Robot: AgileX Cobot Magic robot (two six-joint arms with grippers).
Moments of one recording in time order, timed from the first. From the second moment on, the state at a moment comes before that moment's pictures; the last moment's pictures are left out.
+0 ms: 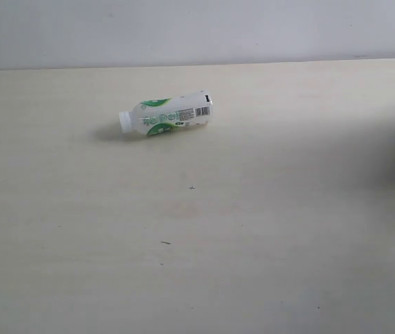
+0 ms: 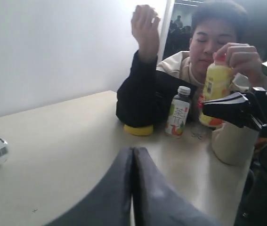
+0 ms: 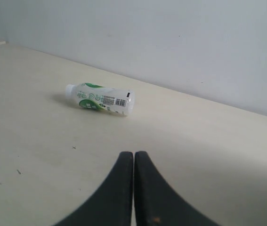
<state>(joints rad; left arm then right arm) -1.01 0.27 -0.21 1.45 0.14 -1.63 0.57 0.00 -0.18 -0.18 0.47 0.11</state>
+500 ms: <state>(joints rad) -1.01 0.26 -0.16 0.82 0.15 -1.14 0.57 0.00 -0.18 -0.18 0.47 0.11</state>
